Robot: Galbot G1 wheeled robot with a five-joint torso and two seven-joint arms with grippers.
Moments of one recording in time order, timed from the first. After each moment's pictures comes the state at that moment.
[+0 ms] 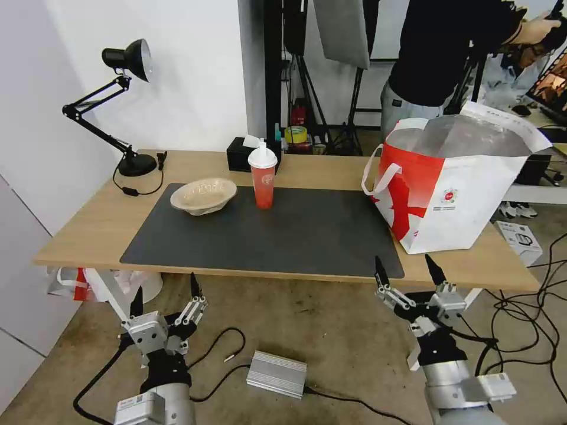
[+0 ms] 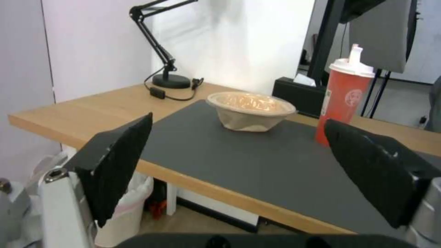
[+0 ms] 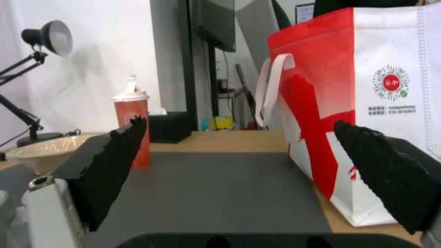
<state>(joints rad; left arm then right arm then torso) 1.84 -1.40 -0.25 -2.41 0.00 -0.07 -0.58 -1.70 0.82 0.27 2.29 0.33 0.37 0.54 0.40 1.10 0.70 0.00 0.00</state>
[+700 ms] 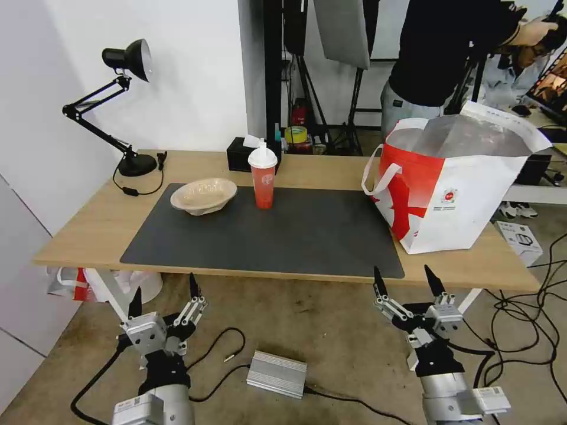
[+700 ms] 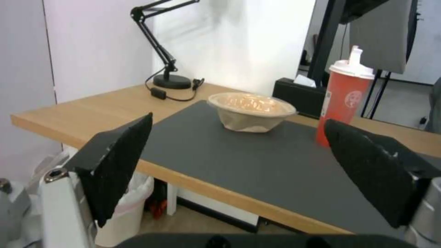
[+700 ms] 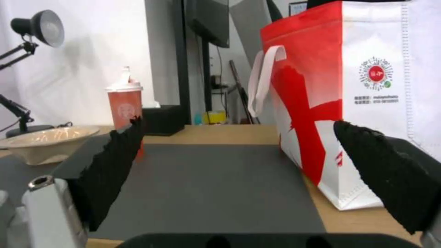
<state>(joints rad) 1.85 -1.41 -0.26 -2.42 0.00 -0.07 -0.57 -1.76 0.84 0.27 2.29 0.27 0.39 0.58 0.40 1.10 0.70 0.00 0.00</state>
